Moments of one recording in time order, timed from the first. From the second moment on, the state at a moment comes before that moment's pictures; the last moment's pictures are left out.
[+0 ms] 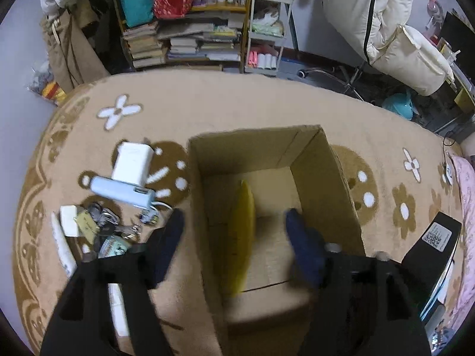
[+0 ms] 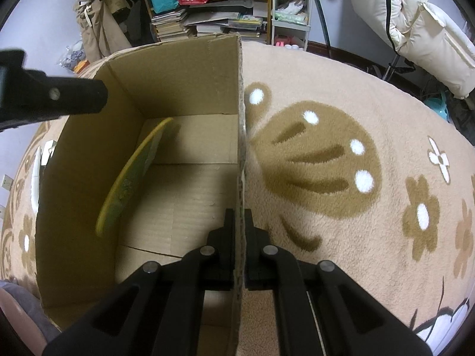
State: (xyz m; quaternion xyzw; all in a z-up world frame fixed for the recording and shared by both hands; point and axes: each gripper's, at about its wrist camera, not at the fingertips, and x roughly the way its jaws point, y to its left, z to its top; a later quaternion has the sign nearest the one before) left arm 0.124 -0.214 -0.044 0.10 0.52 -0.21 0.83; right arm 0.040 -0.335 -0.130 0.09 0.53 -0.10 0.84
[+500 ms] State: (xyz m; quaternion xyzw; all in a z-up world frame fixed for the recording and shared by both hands) left arm 0.147 -0.122 -0.011 0.10 0.46 -0.11 0.88; right arm 0.039 -0.333 -0.128 0.10 0.53 -0.09 0.84
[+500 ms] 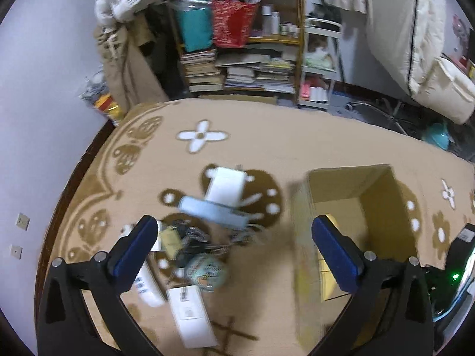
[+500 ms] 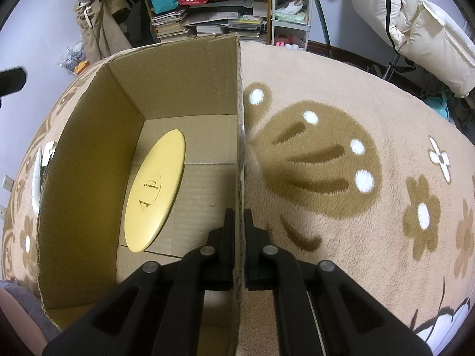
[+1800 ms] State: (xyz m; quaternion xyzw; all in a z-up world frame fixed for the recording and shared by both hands) left arm 0.195 0.038 -0.154 0.03 0.61 0.03 0.79; right arm 0.039 -0.333 -0.128 0.10 0.53 -0.09 0.84
